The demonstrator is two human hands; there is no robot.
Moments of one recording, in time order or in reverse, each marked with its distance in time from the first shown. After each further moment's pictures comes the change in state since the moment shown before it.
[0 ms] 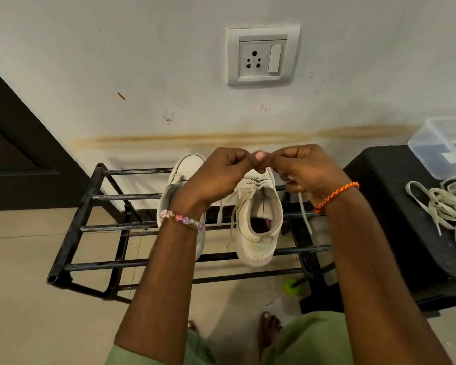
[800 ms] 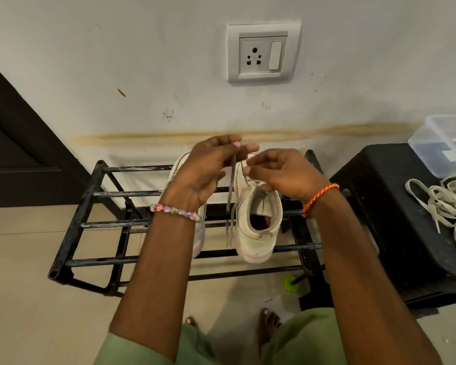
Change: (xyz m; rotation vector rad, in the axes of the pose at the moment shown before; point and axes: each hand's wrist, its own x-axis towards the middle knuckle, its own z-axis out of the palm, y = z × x) left_hand 0.004 0.001 -0.006 -0.574 0.134 -0.220; right_hand 0.003 0.009 0.016 -0.145 -0.117 -0.010
